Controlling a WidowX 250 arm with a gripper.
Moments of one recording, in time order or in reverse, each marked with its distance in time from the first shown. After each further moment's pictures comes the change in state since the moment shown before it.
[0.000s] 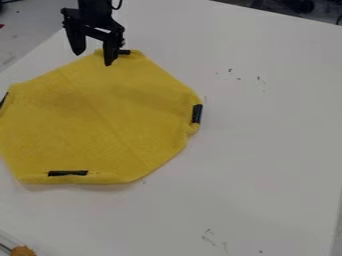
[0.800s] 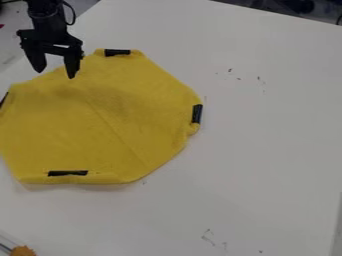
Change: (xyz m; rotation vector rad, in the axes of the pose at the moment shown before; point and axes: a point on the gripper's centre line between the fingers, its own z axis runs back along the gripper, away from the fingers) arm -0.035 0.072 -0.028 0.004 -0.026 0.216
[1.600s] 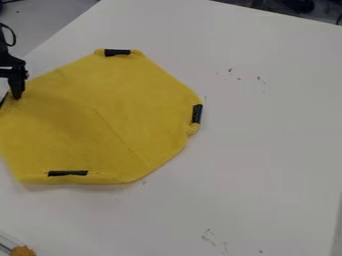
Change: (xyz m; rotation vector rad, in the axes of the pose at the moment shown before) arm -0.051 0.075 -0.033 0.028 0.097 0.155
